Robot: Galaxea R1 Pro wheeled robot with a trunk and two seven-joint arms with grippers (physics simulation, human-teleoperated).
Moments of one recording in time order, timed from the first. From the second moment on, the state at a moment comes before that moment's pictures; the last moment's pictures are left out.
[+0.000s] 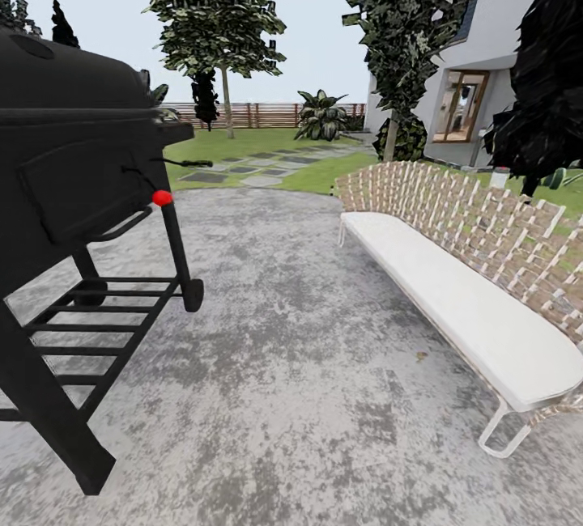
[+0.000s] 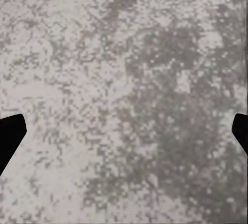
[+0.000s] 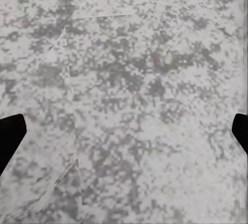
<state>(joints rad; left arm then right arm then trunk) -0.21 0.03 0.04 -0.30 0.00 -0.27 0.01 -0.06 -0.08 0.00 -0.46 0.00 -0.32 0.00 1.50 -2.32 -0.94</state>
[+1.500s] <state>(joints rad) -0.21 0.03 0.05 -0.30 0.00 -0.27 0.01 -0.06 -0.08 0.00 -0.46 0.00 -0.32 0.00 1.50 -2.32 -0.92</state>
